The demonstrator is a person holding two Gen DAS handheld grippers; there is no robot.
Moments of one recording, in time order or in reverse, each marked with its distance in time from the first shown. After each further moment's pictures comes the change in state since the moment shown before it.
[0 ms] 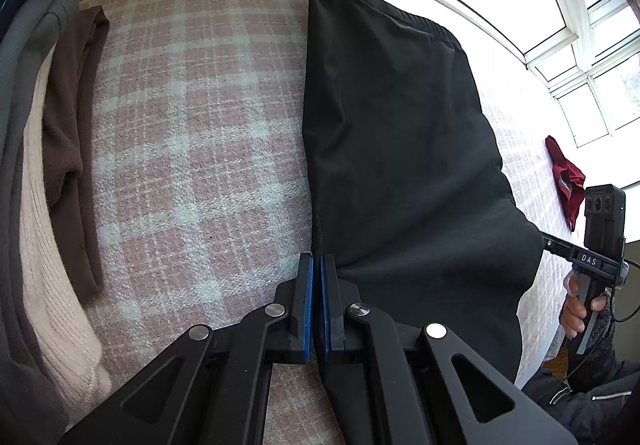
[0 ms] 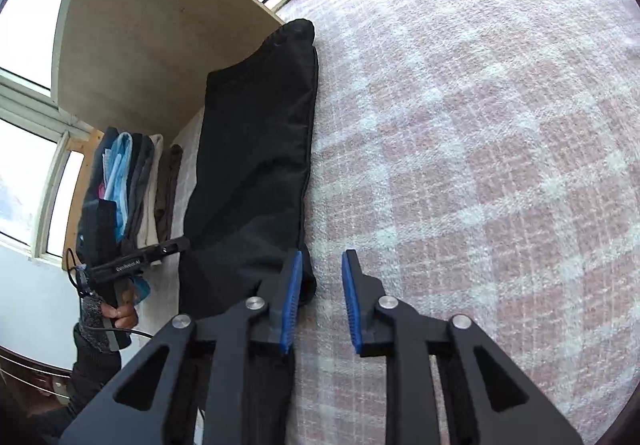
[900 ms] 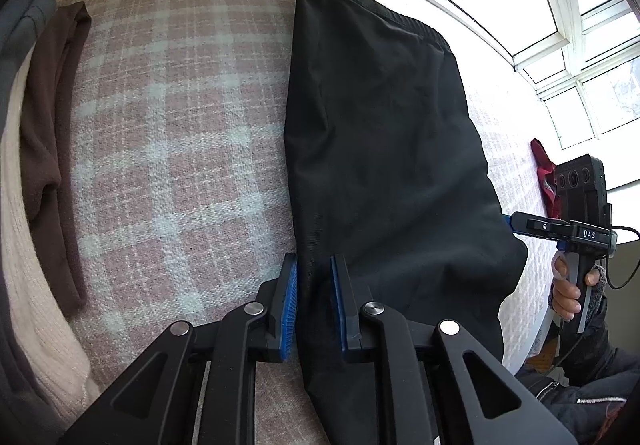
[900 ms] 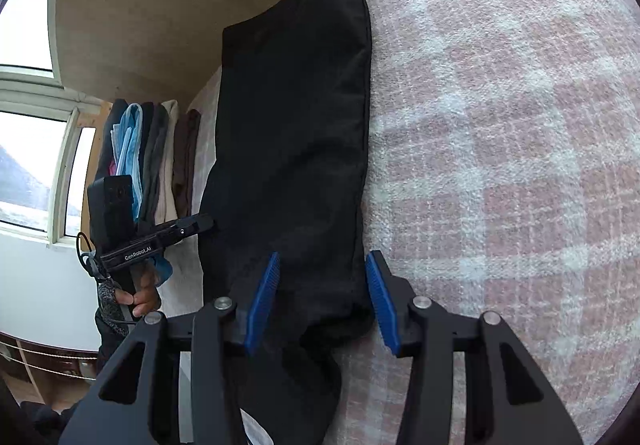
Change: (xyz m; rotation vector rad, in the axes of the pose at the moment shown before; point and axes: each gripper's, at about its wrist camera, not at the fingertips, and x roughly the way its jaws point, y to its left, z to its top) left arm 0.006 -0.003 0.009 -0.009 0.026 -0.077; right arm 0.054 0.030 0.010 -0.066 0.206 0.049
